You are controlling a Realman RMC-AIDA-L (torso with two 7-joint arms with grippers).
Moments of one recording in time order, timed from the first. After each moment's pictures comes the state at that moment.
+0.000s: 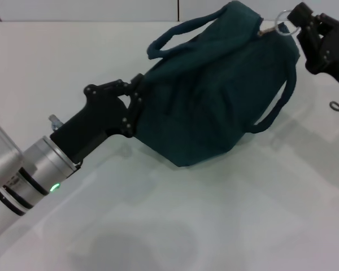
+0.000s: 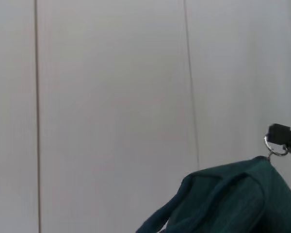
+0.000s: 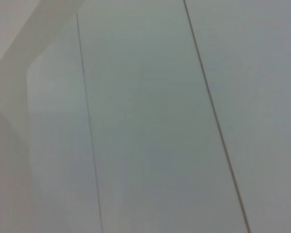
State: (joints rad) left arm -0.49 -2.09 2.83 0.05 -0.79 1.51 -0.36; right arm 0.47 2.03 -1.69 -0.31 -0.26 -1.49 0.70
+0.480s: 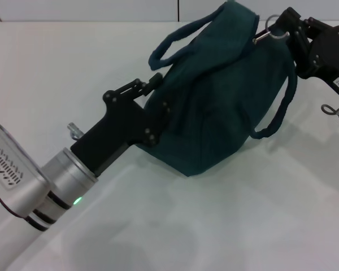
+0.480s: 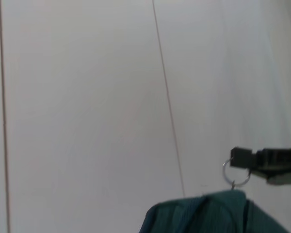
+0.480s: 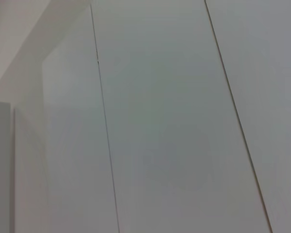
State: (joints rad) left arm -0.44 -2.10 2.84 0.20 -0.79 1.50 -0.14; right arm 0.48 2.03 -1.73 -0.32 -0.25 -1.48 0.70
